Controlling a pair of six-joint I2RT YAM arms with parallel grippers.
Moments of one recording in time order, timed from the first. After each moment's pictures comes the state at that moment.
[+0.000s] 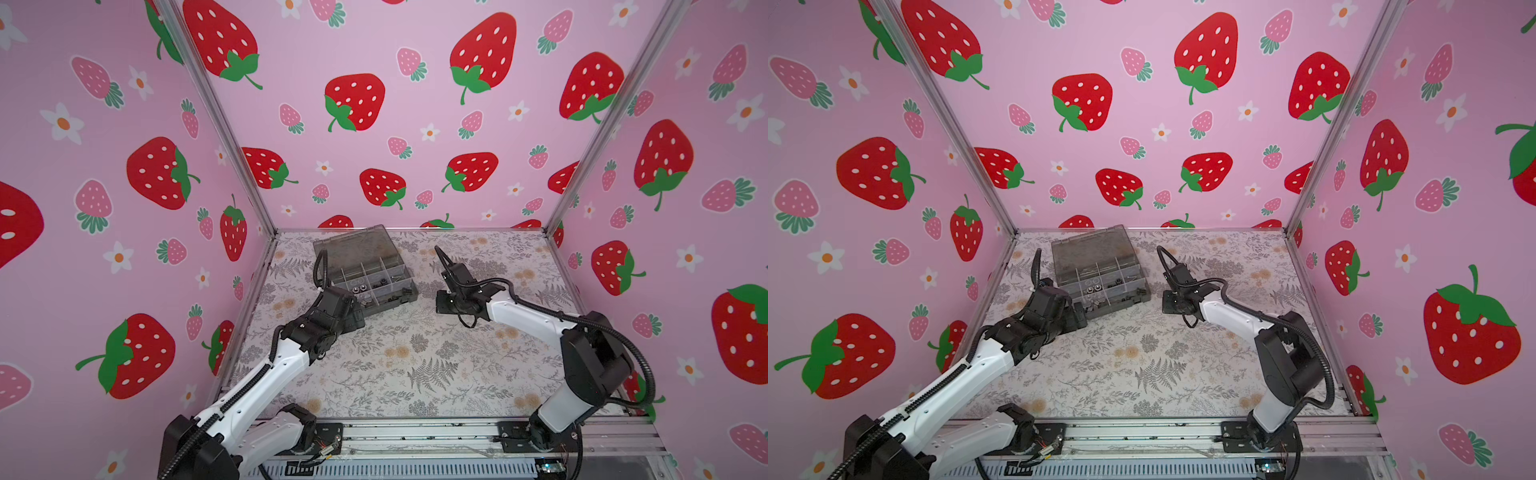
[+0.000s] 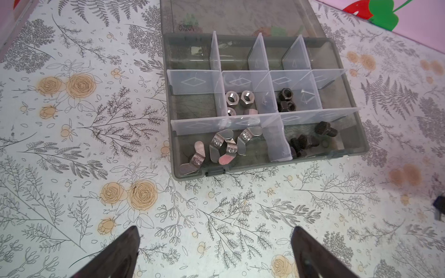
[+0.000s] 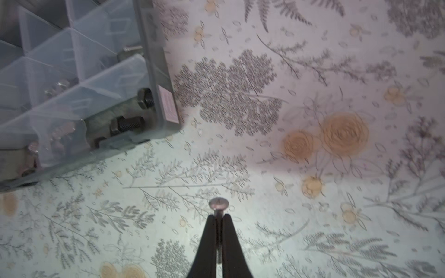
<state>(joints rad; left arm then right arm) -0.47 1.06 0.80 -0.64 -0.31 -0.64 0.72 1.69 1.15 -0.41 0.07 0.54</state>
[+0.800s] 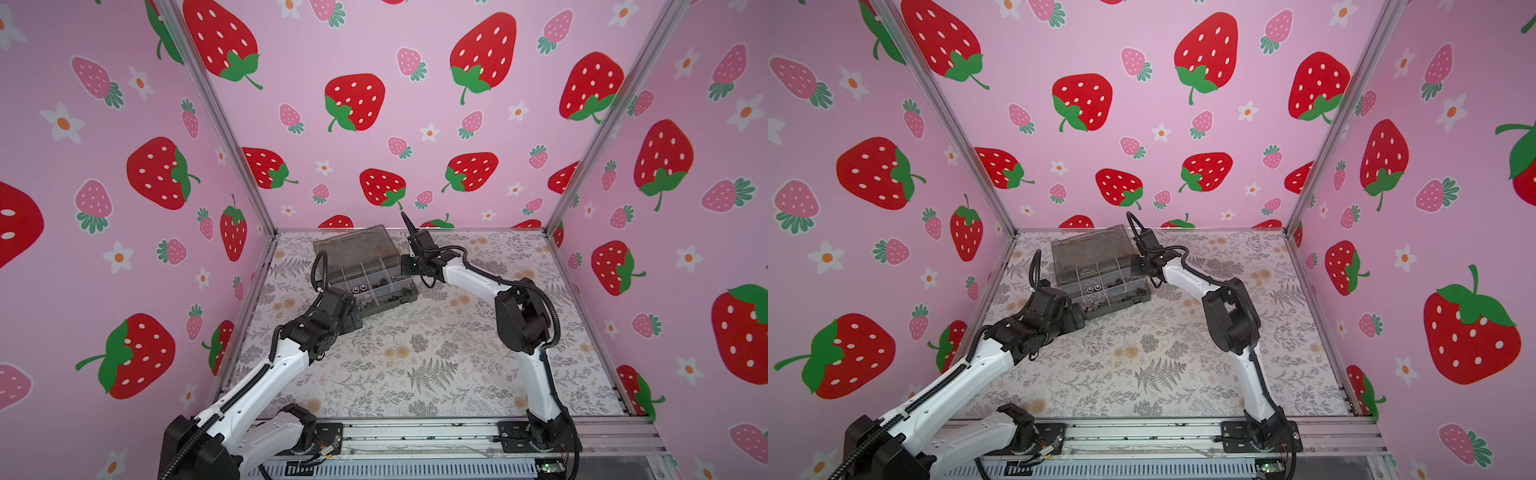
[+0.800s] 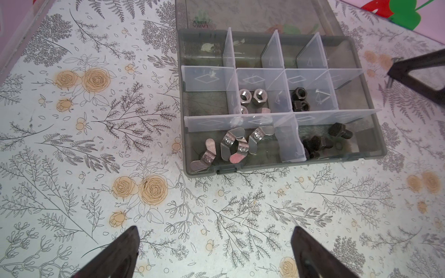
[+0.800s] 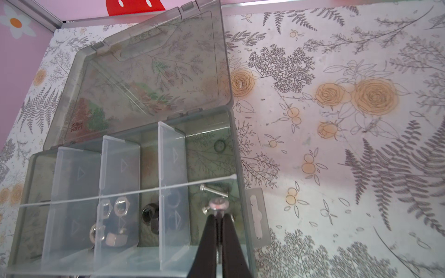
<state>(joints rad) -0.46 1.06 0.80 -0.67 -0.33 -0.66 0.73 2.25 1.85 -0.38 0.04 0.44</state>
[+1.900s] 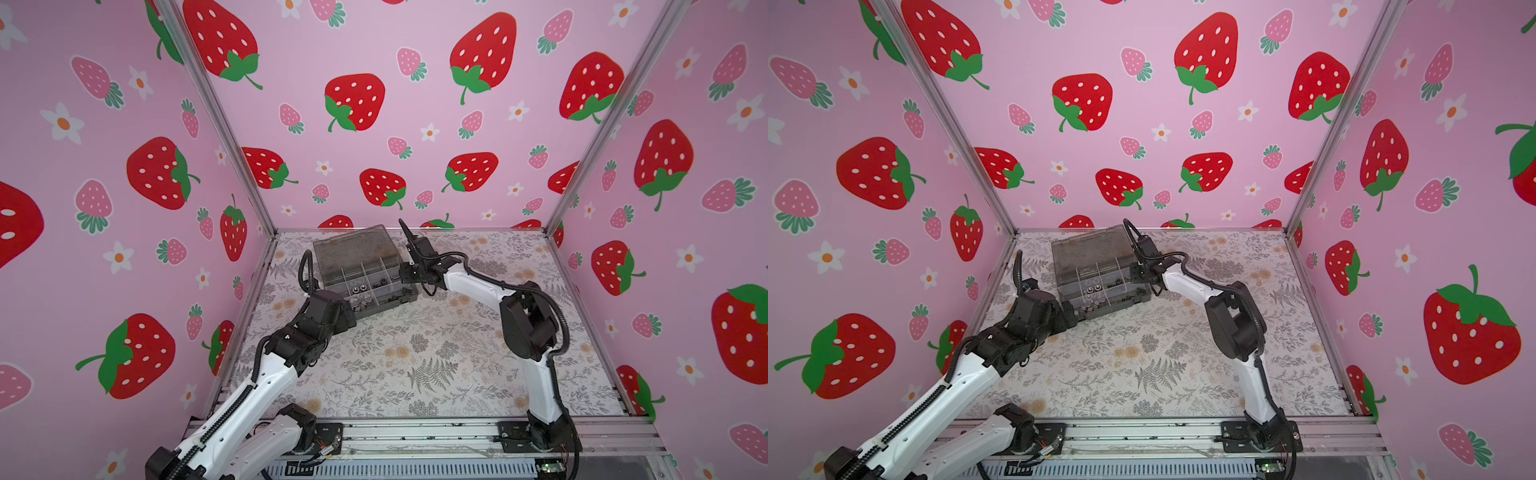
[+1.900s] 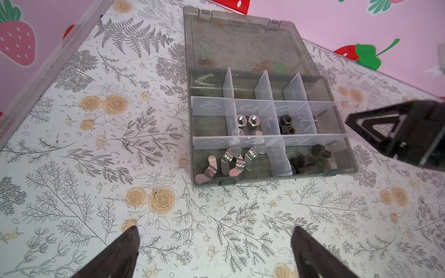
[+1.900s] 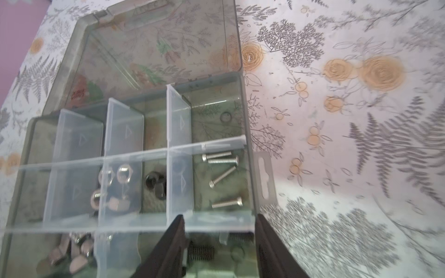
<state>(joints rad) -0.45 0.91 0.80 -0.68 -0.39 -0.64 0.76 2.06 1.63 -0.36 0.08 0.42</state>
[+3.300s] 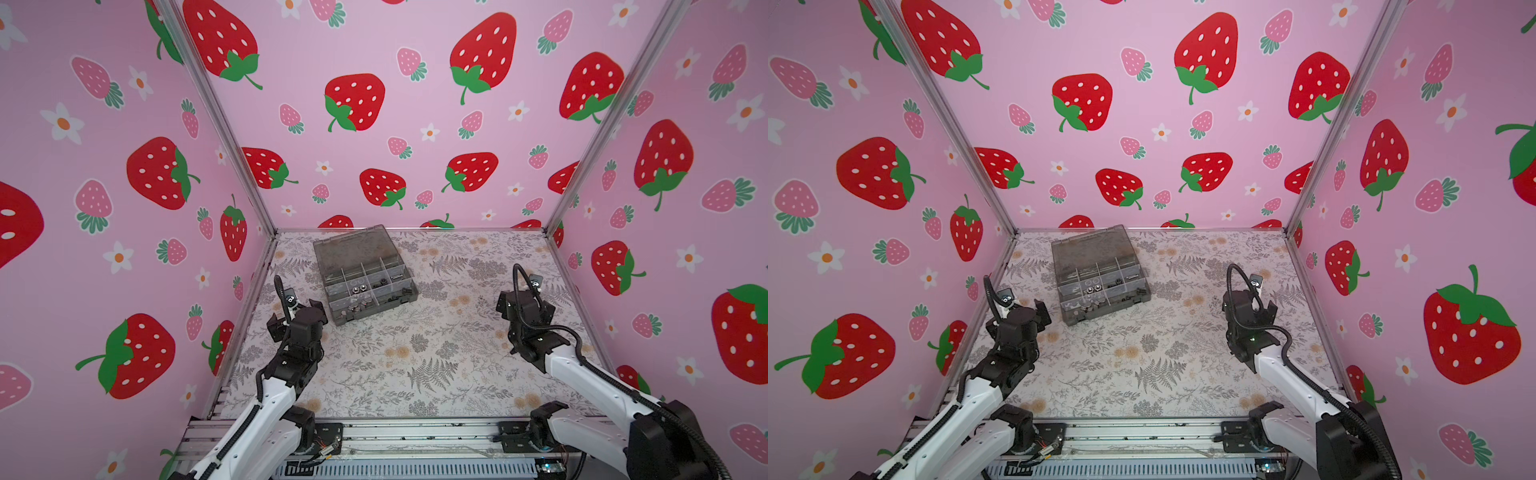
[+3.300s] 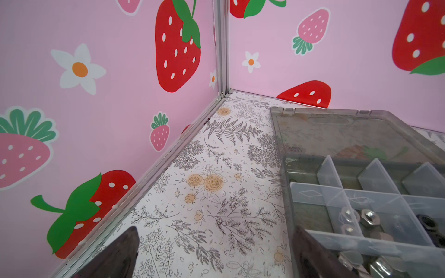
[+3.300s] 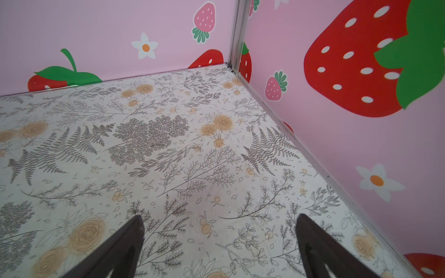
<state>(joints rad) -0.24 0.80 0.42 -0.06 -0.73 -0.25 0.47 1.08 0.50 0.04 0.78 0.27</state>
